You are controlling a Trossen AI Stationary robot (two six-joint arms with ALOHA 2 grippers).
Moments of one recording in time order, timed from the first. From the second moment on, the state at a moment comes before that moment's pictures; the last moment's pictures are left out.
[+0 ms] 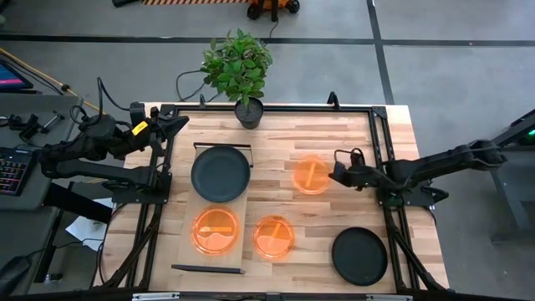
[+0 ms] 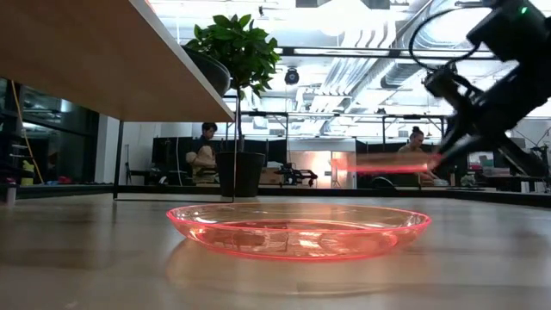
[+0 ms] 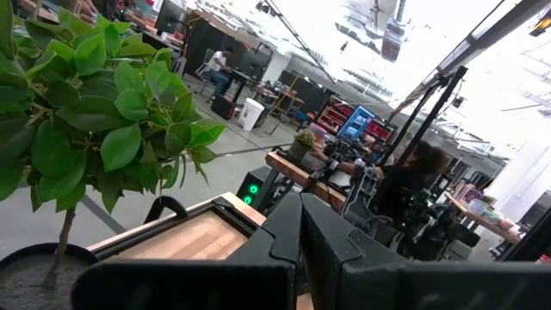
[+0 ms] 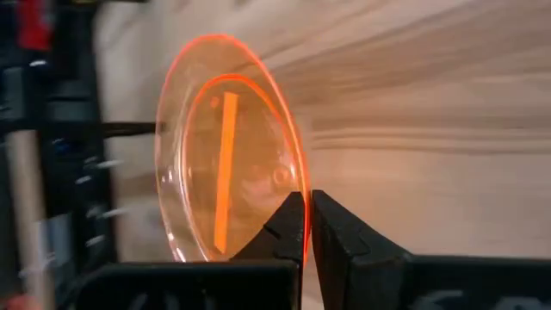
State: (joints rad) left arm -0.01 0.49 0.86 -0.27 -0.43 -0.44; right arm 0.11 0.78 0.22 -0.18 0.37 1.72
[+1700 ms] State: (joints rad) left arm -0.01 0.49 0.86 -0.27 -0.43 -0.44; right arm 0.22 2.05 1.84 -0.31 0.02 0.76
